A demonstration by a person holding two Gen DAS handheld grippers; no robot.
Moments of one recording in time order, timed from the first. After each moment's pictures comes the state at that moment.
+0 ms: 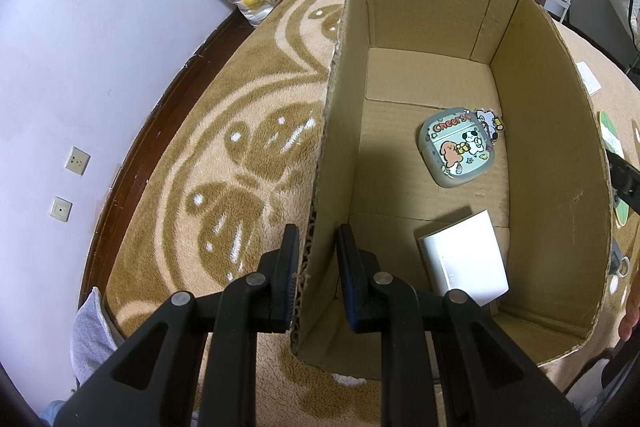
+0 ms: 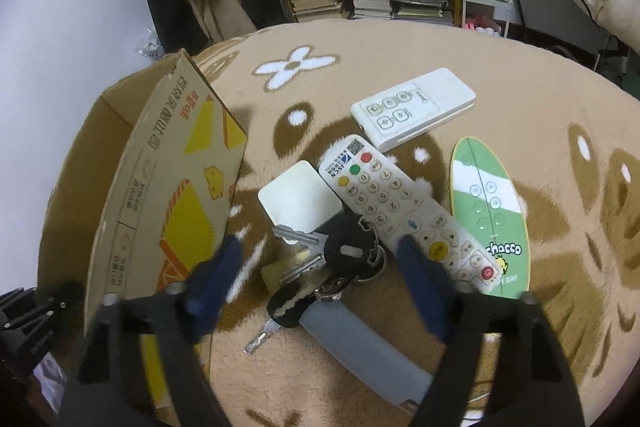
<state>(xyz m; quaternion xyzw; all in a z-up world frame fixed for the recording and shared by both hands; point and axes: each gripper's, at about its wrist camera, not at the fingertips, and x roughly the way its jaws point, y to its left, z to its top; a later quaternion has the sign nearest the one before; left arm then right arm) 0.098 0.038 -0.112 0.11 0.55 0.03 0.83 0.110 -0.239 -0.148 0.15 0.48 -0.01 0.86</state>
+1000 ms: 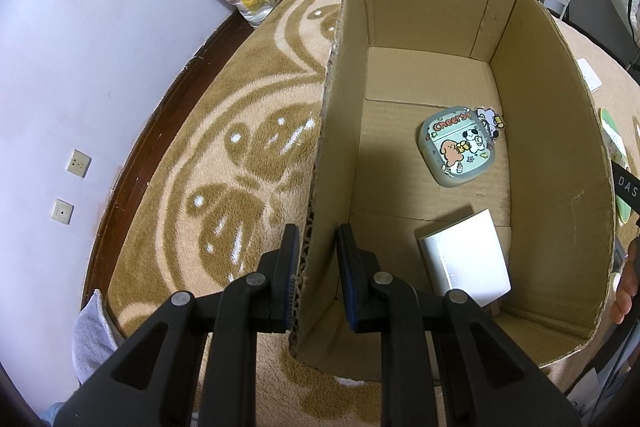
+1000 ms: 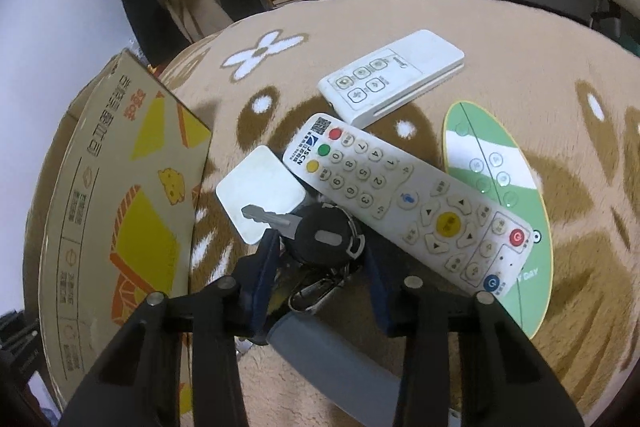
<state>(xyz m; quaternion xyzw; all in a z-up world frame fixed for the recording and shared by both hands) 0.098 0.037 -0.112 0.11 0.55 0.03 0.82 0.116 -0.253 -0.172 0.18 0.48 -0.02 0.86</state>
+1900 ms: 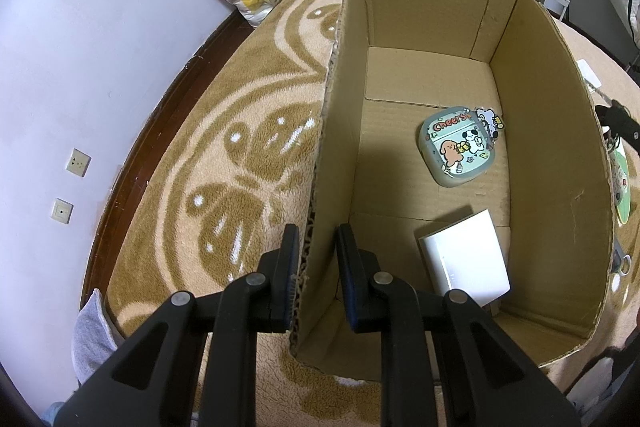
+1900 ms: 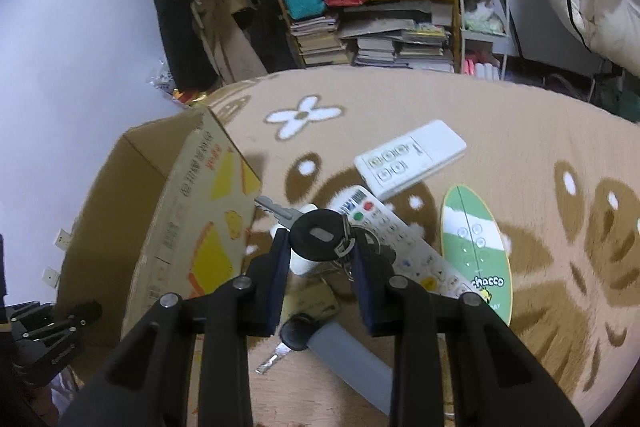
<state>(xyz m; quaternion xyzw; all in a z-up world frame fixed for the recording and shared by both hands) 0.098 0.038 -0.113 0.11 0.55 0.03 0.82 0.104 -0.241 -0.110 0.14 0.41 0.00 0.90</state>
